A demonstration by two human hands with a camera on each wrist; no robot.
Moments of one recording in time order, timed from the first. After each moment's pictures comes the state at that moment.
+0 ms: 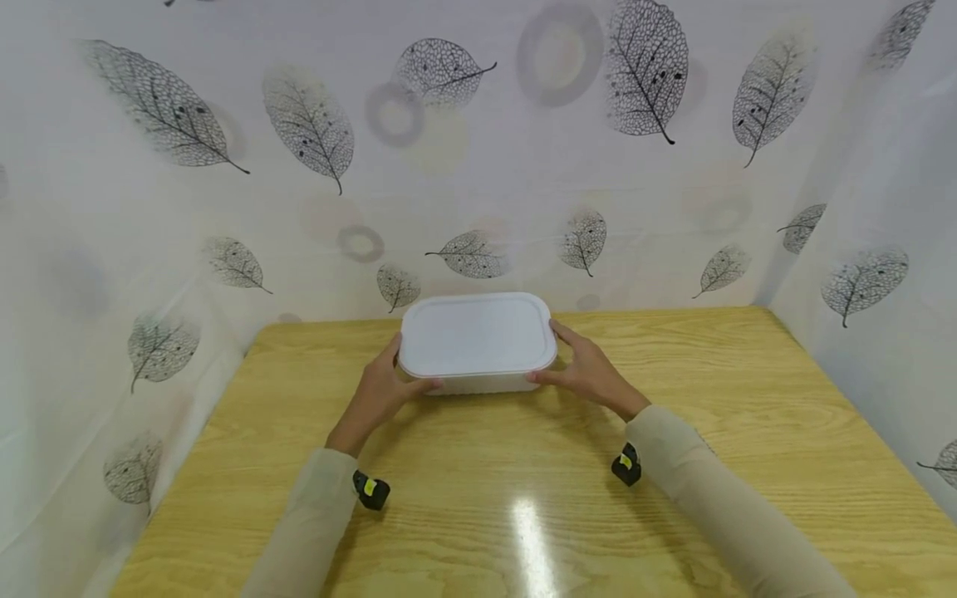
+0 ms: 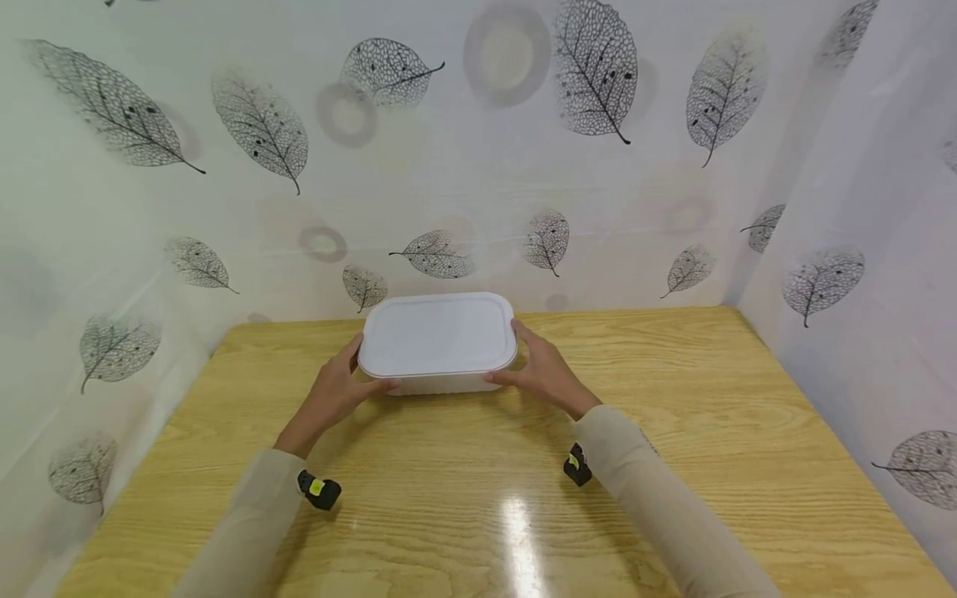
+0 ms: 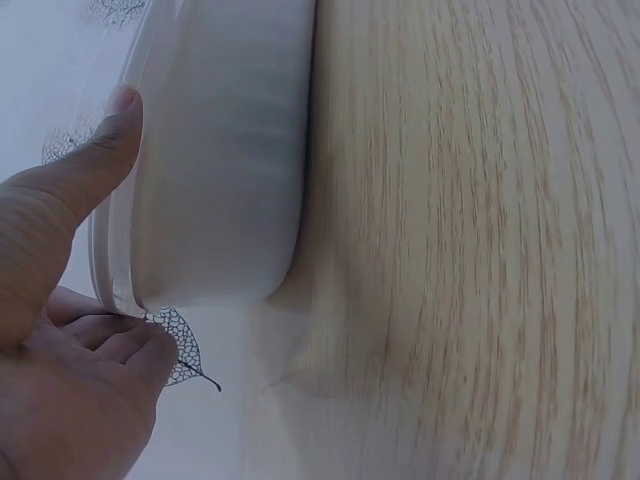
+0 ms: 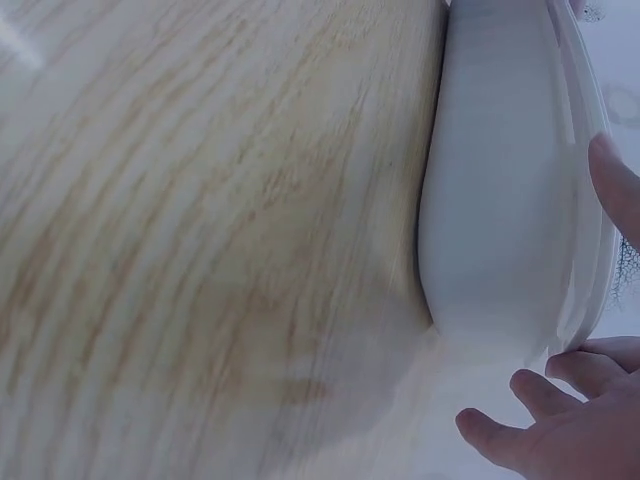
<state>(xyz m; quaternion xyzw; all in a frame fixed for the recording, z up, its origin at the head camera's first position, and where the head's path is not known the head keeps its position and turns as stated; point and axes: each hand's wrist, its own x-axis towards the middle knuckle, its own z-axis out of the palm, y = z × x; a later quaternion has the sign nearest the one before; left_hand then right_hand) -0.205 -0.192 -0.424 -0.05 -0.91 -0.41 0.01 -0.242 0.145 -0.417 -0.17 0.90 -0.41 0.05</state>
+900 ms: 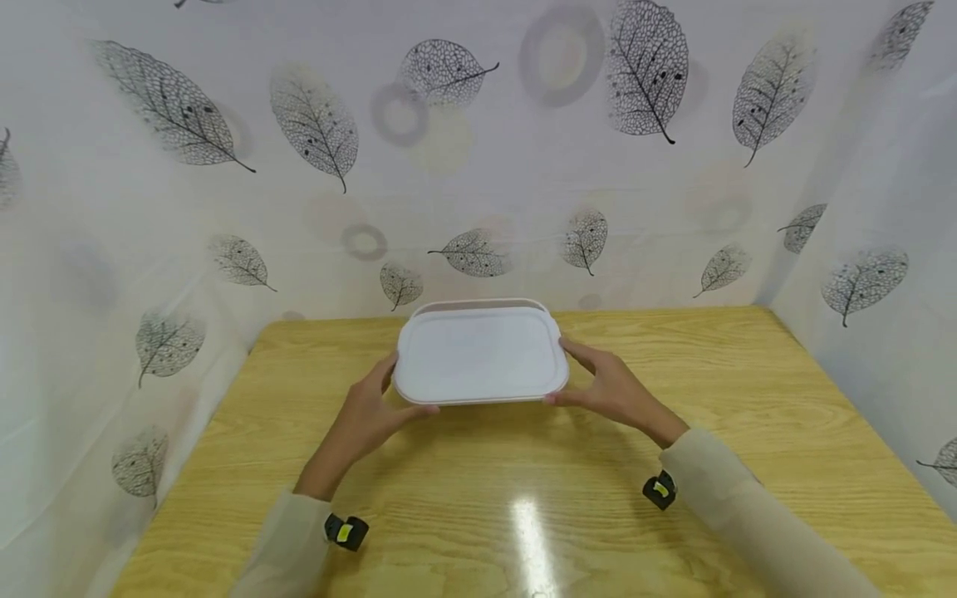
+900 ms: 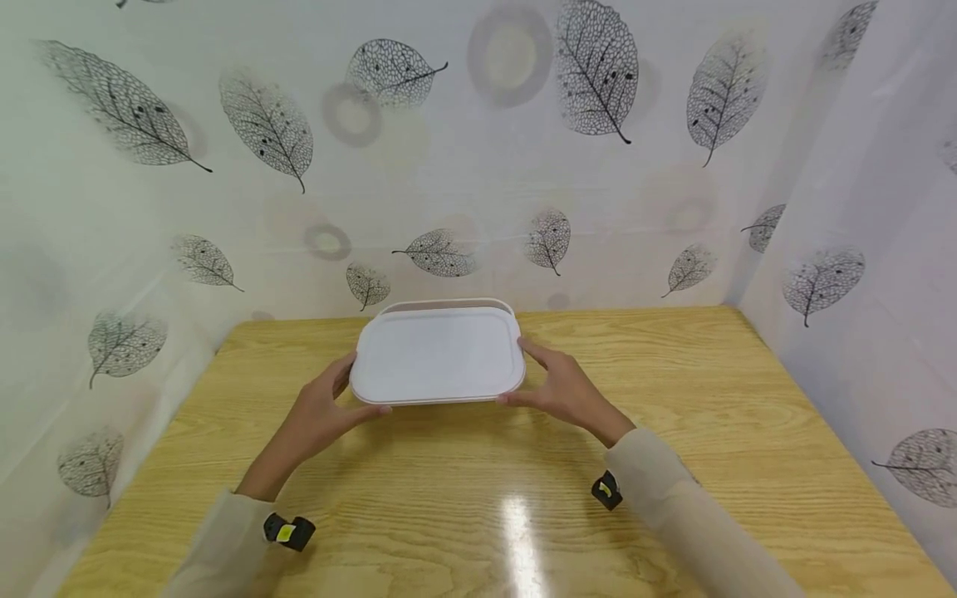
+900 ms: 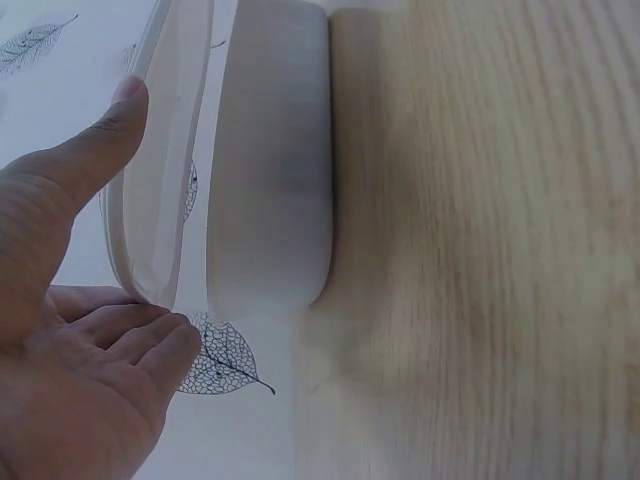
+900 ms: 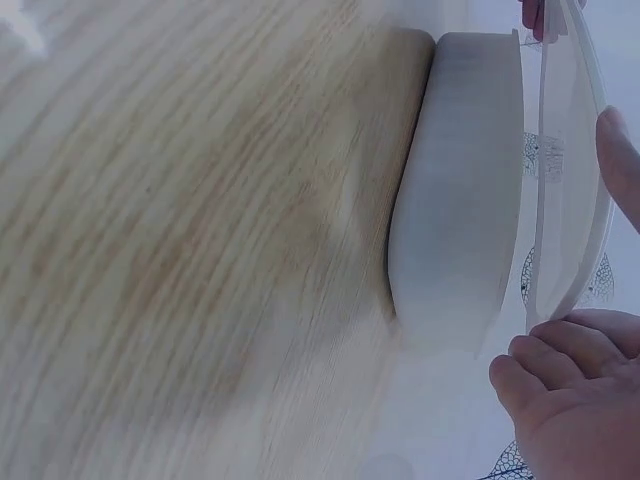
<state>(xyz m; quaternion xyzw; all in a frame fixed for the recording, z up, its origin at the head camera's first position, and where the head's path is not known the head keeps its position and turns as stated) -0.153 -0.197 -0.408 -0.10 -0.90 -0.42 0.03 -0.205 0.168 -0.404 -0.23 0.88 -0.42 0.04</state>
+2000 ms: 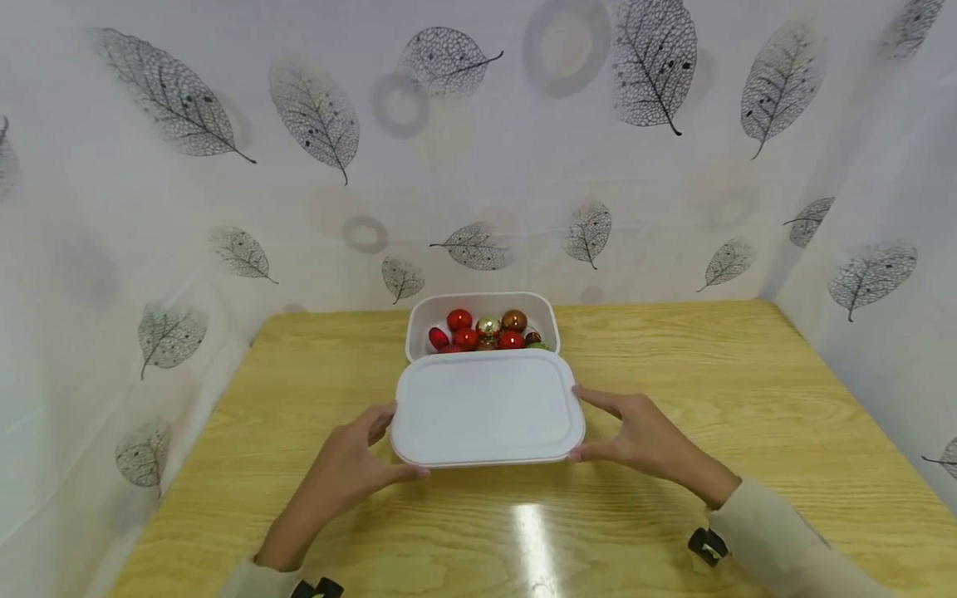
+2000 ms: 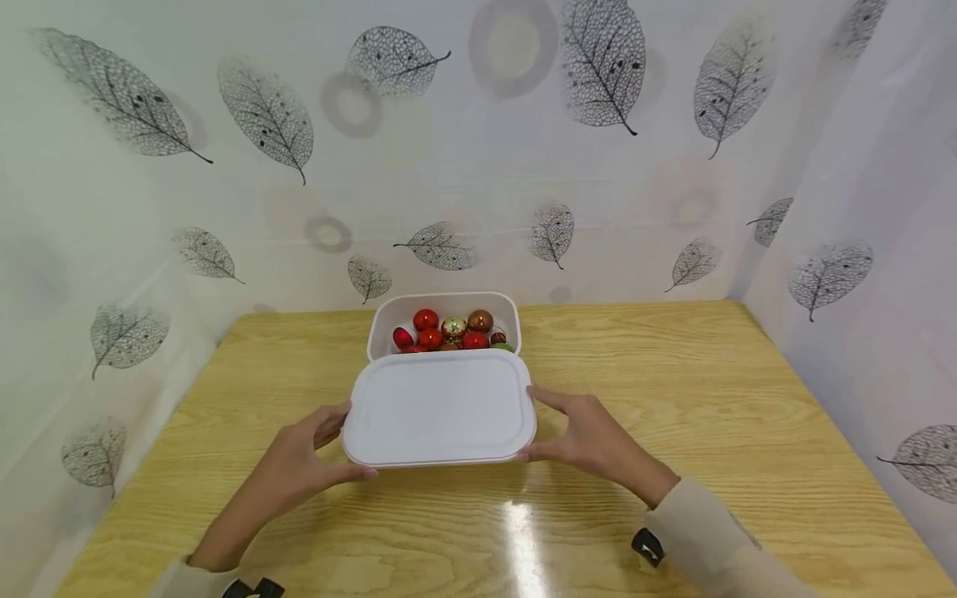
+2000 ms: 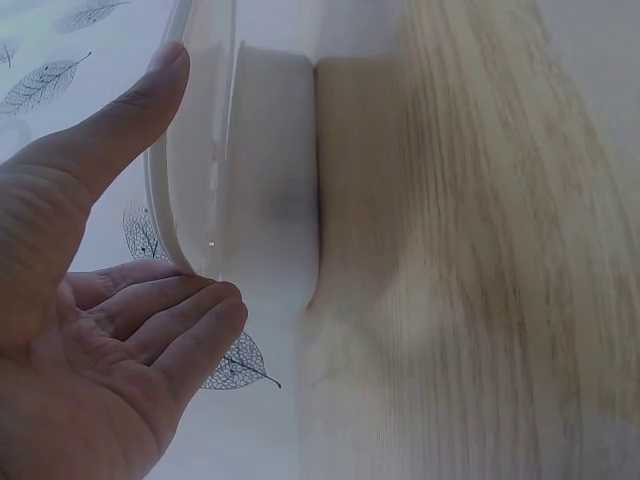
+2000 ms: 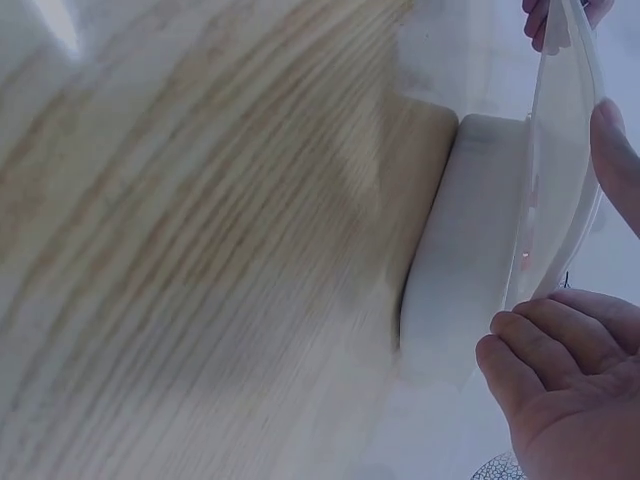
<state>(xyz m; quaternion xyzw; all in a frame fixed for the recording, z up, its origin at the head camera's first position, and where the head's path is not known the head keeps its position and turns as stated) -0.088 -0.204 -0.408 -0.09 -0.91 -0.39 0.00 -0.142 0.188 -0.405 -0.26 0.89 -0.37 0.04</state>
